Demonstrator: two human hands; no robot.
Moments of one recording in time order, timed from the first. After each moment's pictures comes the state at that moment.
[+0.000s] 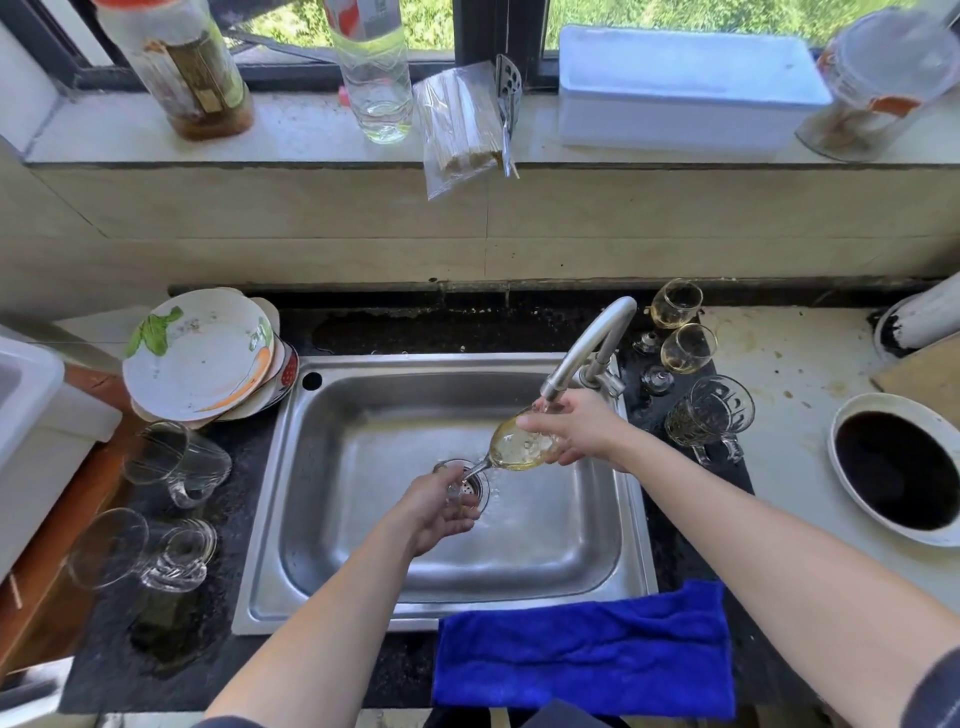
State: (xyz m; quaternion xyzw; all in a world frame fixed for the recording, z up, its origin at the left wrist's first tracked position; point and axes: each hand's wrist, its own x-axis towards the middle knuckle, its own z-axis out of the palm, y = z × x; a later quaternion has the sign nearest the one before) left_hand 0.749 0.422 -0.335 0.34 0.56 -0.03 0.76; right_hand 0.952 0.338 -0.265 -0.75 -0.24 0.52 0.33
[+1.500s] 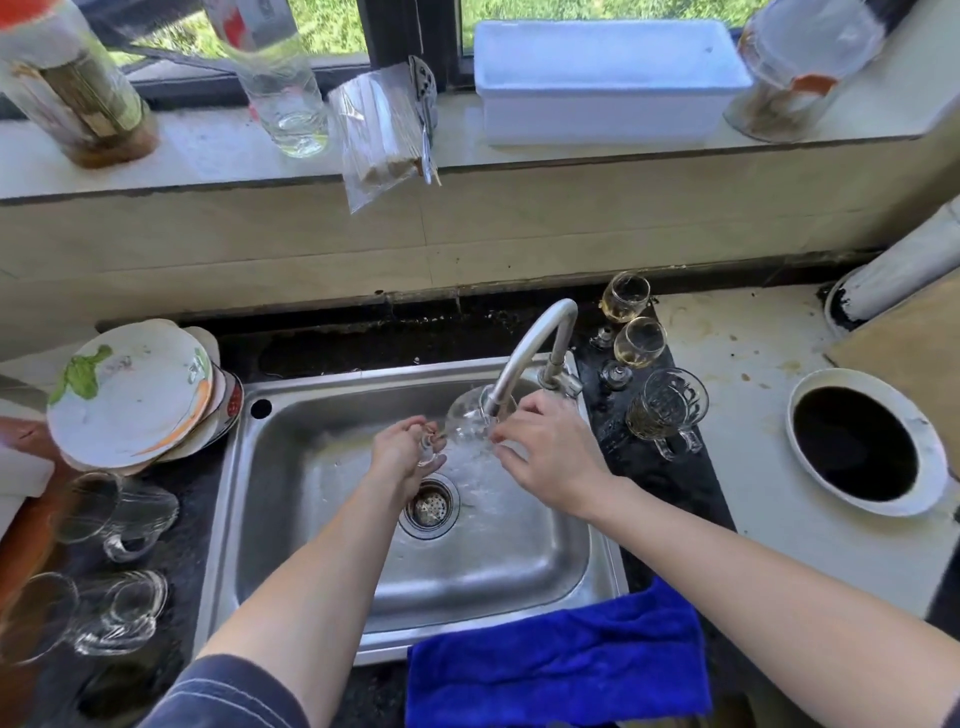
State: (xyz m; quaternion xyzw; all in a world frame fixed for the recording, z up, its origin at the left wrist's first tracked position) left_hand 0.823 0.461 -0.338 0.32 0.60 0.13 0.72; right_hand 0.944 0.306 -0.260 -0.79 -0.56 0.11 0.21
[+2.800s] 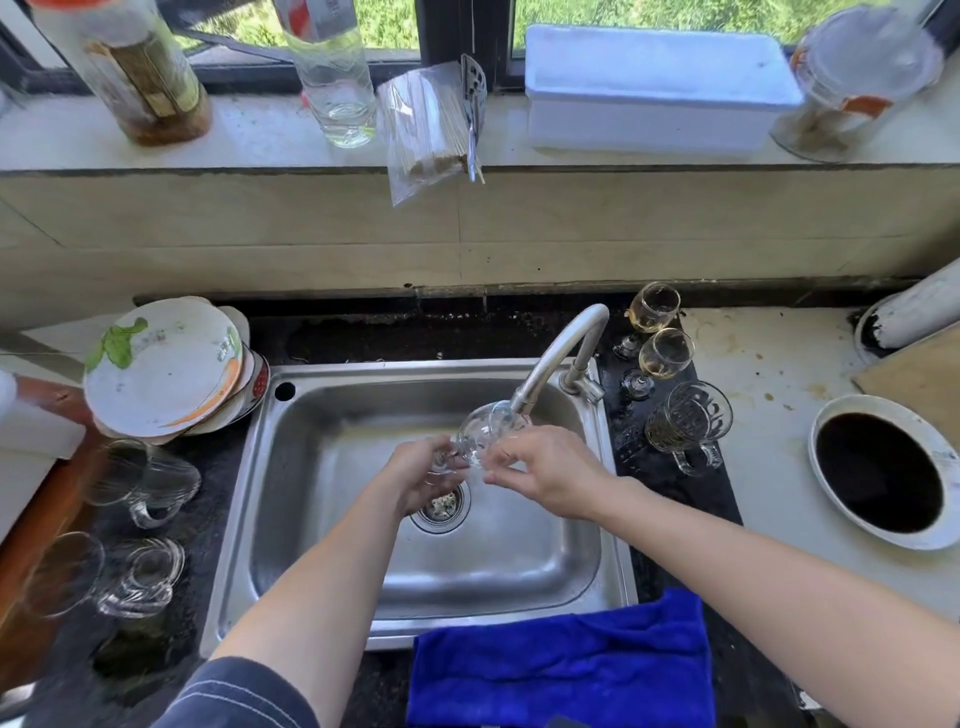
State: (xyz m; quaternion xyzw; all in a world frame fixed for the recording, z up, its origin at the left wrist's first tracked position) left_hand 0.797 0.453 -0.340 0.35 0.56 -0.01 0.75; right_hand 0.933 0.318 -0.259 -0.74 -0.59 0.29 0.18
